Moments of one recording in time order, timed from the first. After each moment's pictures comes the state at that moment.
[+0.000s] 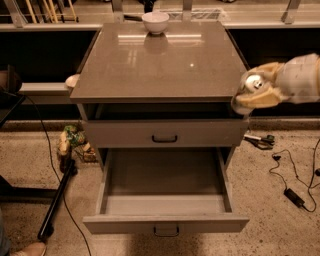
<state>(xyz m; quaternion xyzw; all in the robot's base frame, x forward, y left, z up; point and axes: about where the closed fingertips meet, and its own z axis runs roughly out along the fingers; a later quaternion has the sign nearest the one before) 0.577 -0.229 0.901 -0.55 0.68 0.12 0.48</state>
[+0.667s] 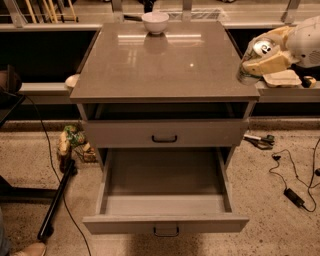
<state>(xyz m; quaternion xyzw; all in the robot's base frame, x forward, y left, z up) 0.617 -0.239 0.973 -0.53 0.67 0.12 0.50</state>
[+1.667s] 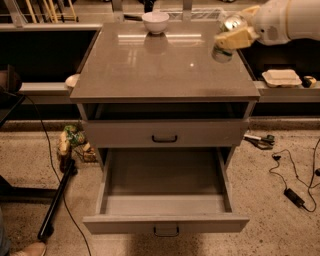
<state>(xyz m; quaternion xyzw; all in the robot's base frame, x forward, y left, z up) 0.686 -0.185 1.001 -0.47 0.69 0.12 0.54</state>
